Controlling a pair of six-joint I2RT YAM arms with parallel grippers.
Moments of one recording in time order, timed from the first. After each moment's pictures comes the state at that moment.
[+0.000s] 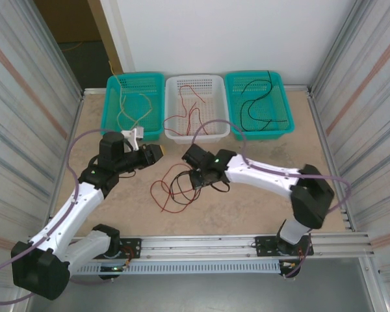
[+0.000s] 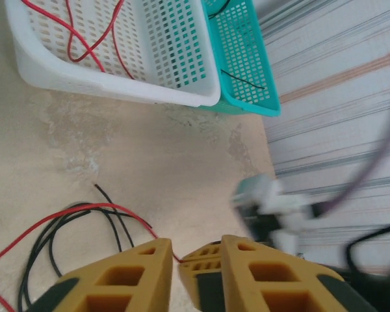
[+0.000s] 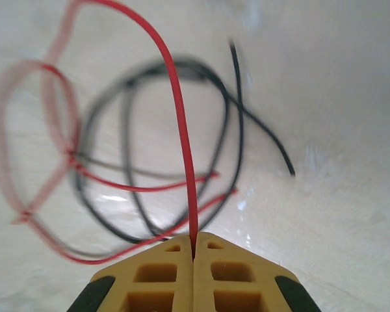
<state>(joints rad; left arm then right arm) -0.34 0.96 0.74 -0.26 0.52 -0.73 0.99 1.59 1.24 -0.76 0.13 0.60</state>
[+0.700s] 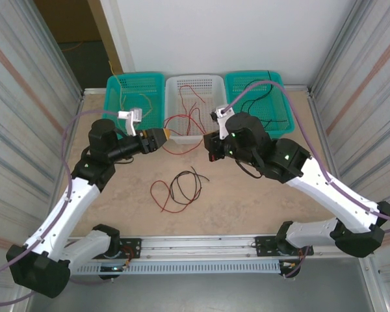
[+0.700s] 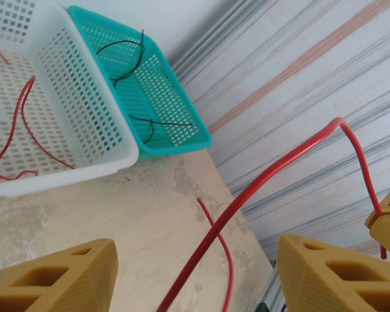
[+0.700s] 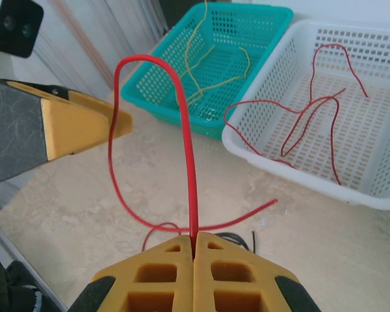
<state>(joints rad) -0.34 0.99 0.91 -0.16 0.61 -0.64 0.97 1.22 1.50 -0.79 0.20 0.41</state>
